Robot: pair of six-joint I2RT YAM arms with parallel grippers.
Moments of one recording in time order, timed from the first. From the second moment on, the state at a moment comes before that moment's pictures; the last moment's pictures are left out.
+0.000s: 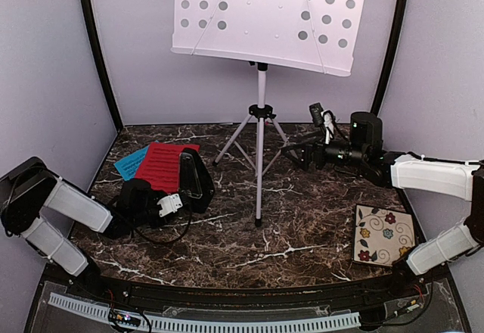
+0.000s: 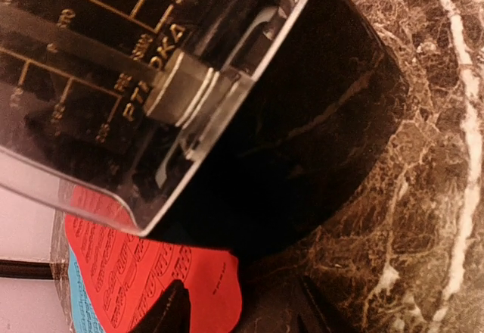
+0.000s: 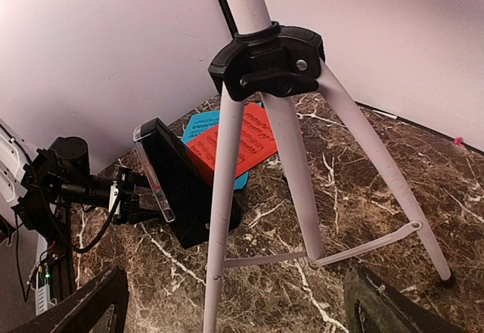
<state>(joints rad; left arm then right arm) -0.57 1.48 0.31 0.54 -0.14 0.81 0.53 1.35 0.80 0.31 -0.55 0.19</state>
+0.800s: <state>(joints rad) -0.57 1.23 0.37 0.46 -0.25 0.77 0.52 1.30 0.80 0.25 -0.54 0.17</state>
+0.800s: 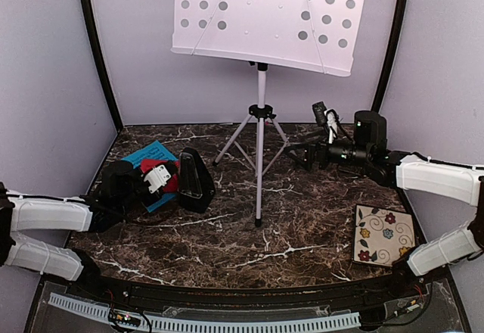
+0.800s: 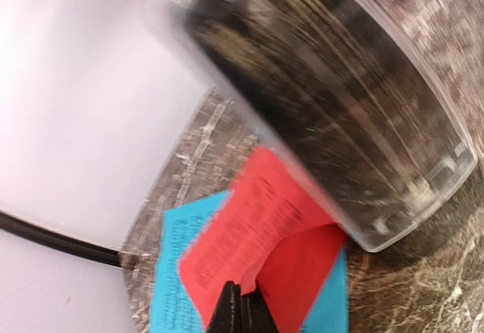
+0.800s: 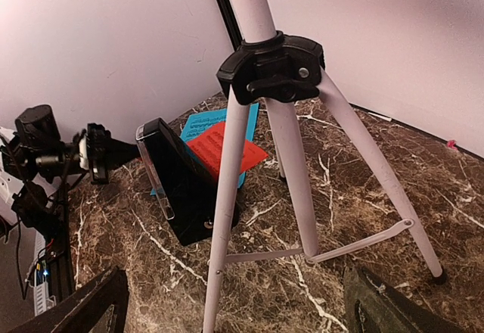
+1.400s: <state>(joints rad) -0.57 0.96 0.70 -0.01 -0.40 0.38 0.52 1.26 0.80 0.23 -0.54 0.17</state>
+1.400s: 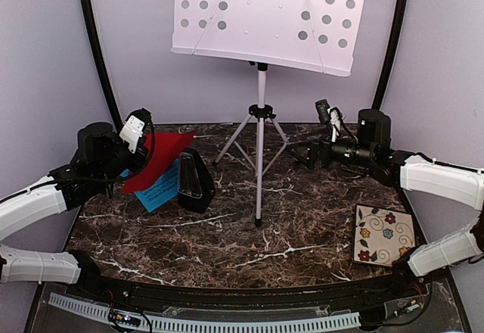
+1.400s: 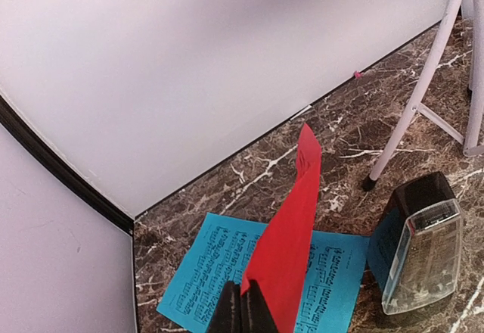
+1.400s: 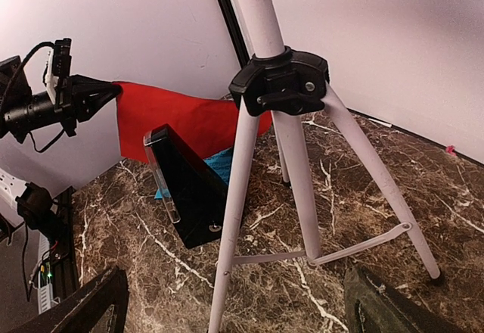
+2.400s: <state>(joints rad) -0.57 0.98 1.29 -0.39 -0.18 -0.76 0.85 1.25 0.94 0.23 -0.18 0.01</state>
